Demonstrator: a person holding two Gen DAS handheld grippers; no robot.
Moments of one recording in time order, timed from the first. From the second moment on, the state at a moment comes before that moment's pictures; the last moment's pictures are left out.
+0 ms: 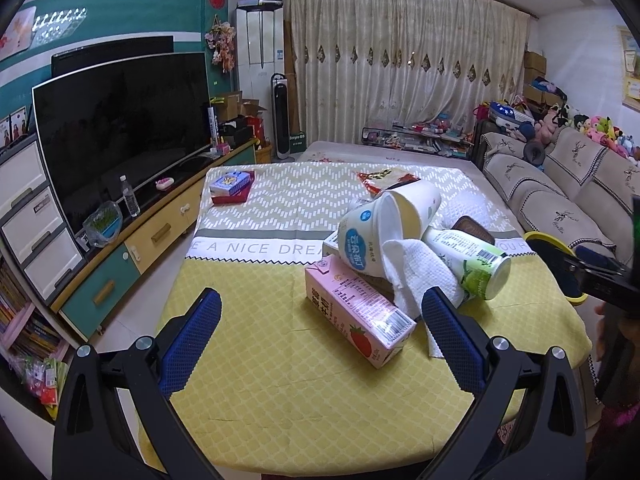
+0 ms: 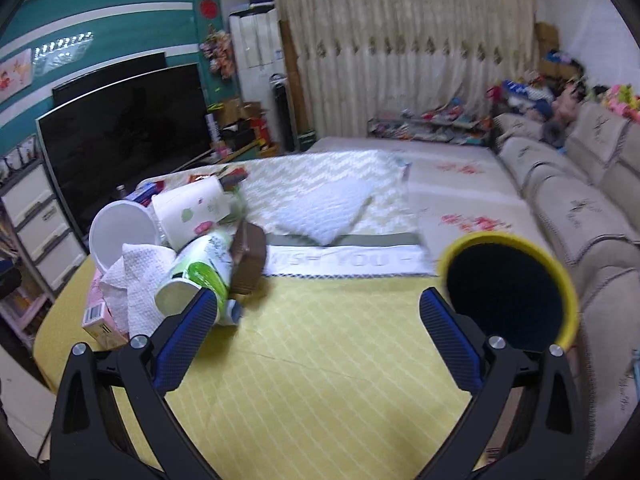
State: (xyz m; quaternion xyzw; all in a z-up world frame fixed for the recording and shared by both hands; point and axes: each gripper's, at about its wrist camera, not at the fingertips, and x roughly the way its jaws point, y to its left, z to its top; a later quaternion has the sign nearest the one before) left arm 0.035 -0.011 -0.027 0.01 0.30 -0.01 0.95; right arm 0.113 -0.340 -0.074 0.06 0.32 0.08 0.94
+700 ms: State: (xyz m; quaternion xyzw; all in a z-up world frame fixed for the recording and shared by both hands) left arm 0.071 -0.008 -0.053 0.00 0.33 -0.01 0.94; right arm 0.126 -0.239 -0.096 -0.05 0.31 0.17 0.93
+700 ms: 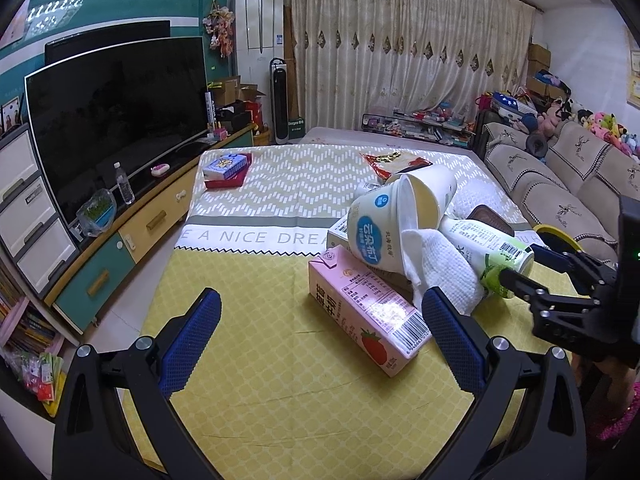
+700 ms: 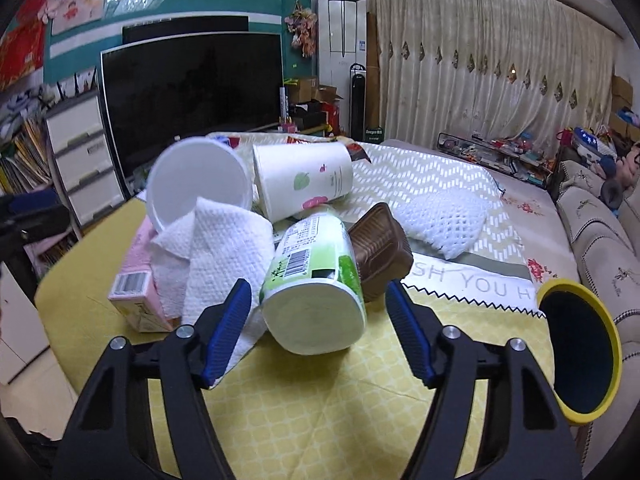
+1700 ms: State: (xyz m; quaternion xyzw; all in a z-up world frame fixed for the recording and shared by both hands) left arm 0.066 -0.010 -0.056 0.00 0.32 -0.02 0.95; right arm 0.116 -0.283 -0.019 0.06 0.25 0.21 0.94
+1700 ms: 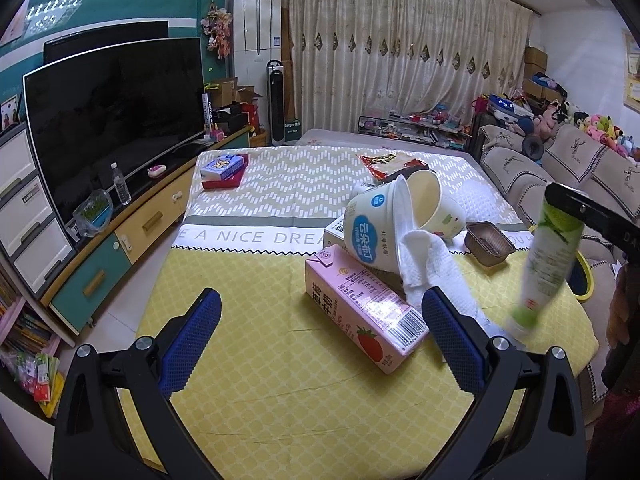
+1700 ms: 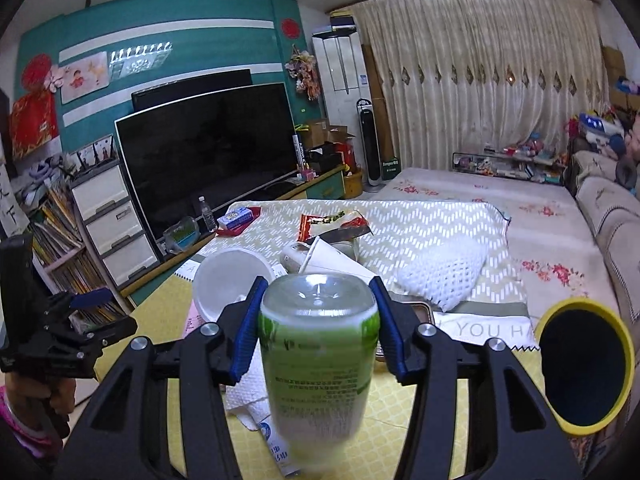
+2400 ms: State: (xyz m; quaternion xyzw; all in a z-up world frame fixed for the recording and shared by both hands) left arm 0.076 -0.038 -0.060 0.02 0.33 -0.05 0.94; right arm 0.125 -0.440 0.011 0.05 0.19 -0.06 0.98
